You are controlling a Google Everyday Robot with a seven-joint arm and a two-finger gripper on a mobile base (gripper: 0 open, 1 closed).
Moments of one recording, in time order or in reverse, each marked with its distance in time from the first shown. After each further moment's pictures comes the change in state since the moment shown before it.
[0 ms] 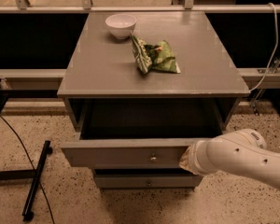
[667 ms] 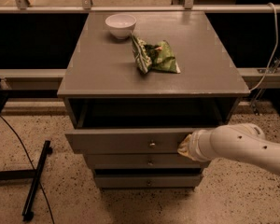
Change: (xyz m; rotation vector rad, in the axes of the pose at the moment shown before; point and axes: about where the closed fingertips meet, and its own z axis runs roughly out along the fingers) arm -0.007 -0.052 0.022 0.072 -0.098 0.012
